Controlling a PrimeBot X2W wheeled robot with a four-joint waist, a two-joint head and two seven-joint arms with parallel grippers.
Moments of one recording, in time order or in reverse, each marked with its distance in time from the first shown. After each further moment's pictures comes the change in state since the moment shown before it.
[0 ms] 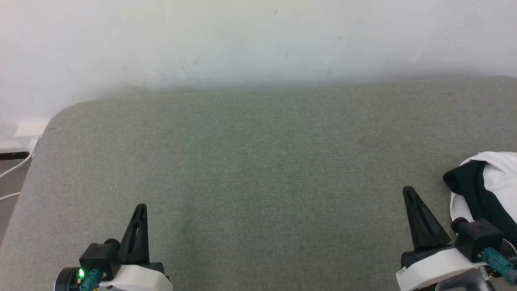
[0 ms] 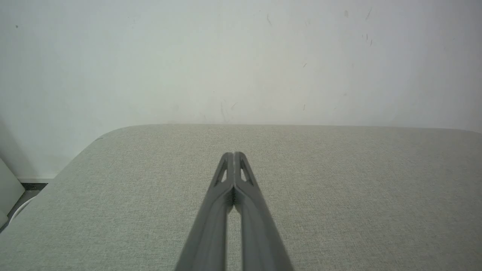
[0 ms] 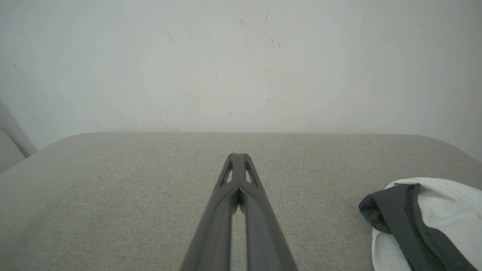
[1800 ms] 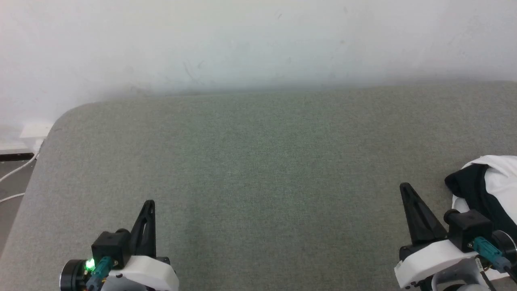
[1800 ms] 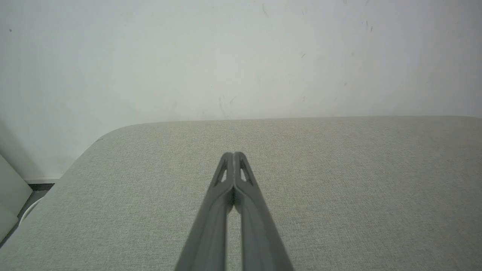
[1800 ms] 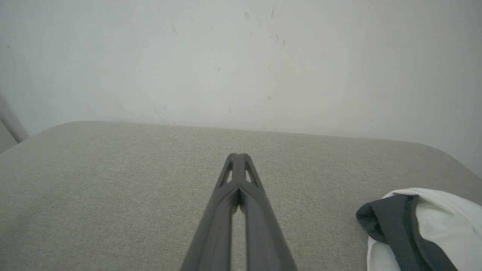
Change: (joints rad) left arm -0.009 -0.012 -0.019 -0.047 0.047 0.017 0.109; right arm -0.037 0.000 -0.002 0.026 -0.053 0.000 0.044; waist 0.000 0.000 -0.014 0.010
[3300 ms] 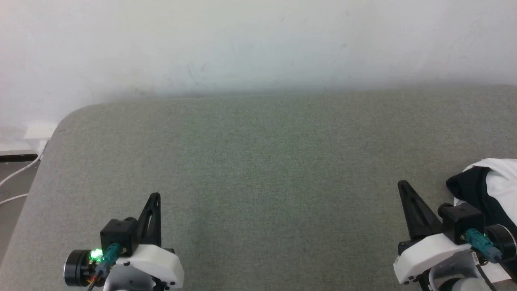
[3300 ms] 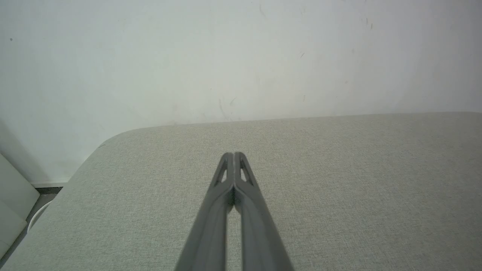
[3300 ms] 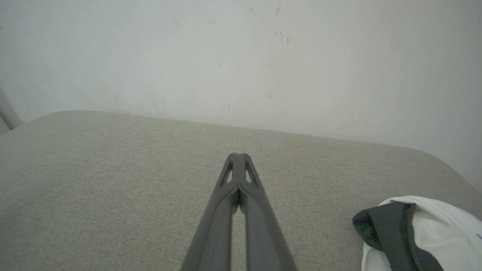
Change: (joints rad) left arm -0.024 -0.011 -0.017 -0.041 0.036 0.018 0.093; right arm -0.029 0.000 -0.003 0.025 -0.046 0.000 0.035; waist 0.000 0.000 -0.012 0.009
